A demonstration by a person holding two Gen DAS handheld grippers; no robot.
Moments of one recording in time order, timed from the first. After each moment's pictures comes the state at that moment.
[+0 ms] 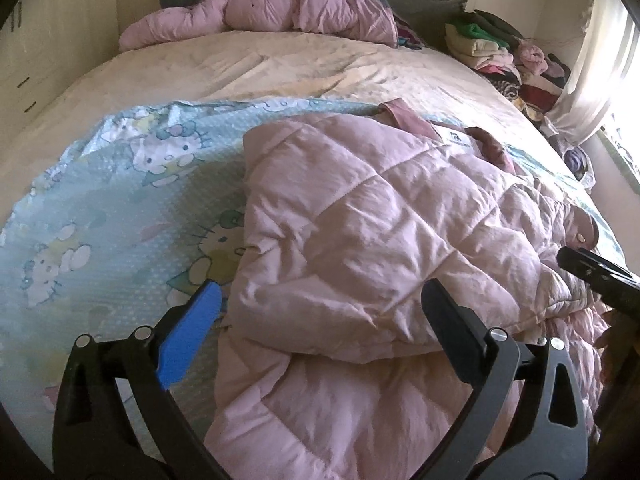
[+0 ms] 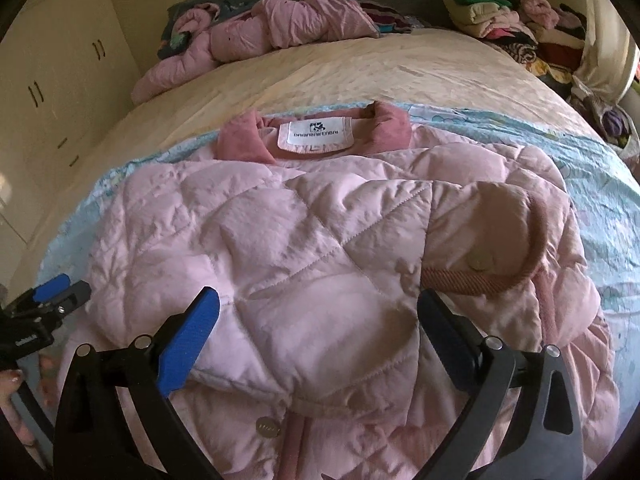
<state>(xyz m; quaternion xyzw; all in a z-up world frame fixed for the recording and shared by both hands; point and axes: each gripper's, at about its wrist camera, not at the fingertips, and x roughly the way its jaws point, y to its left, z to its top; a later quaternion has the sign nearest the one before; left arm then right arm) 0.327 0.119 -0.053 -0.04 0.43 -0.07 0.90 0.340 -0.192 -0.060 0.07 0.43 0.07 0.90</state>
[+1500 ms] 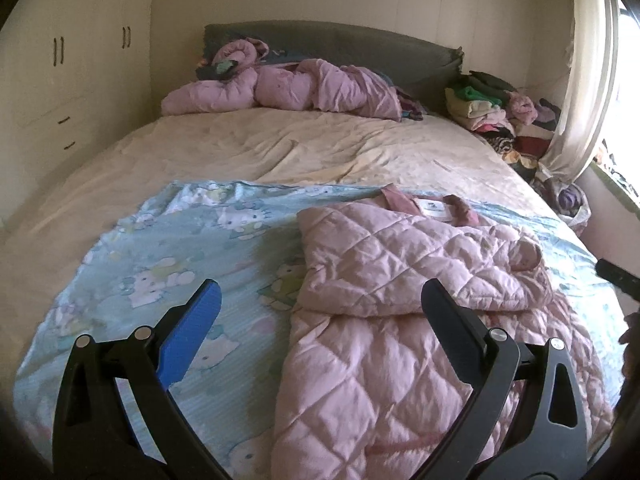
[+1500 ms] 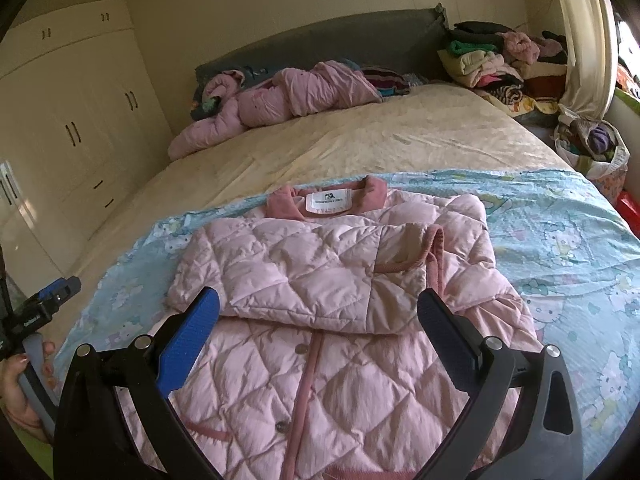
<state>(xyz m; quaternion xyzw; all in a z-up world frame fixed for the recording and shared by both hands) 0.195 0.155 0.060 -0.03 0.31 -0.03 0.95 0.197 -0.229 0.051 0.10 0.32 0.10 0.94</state>
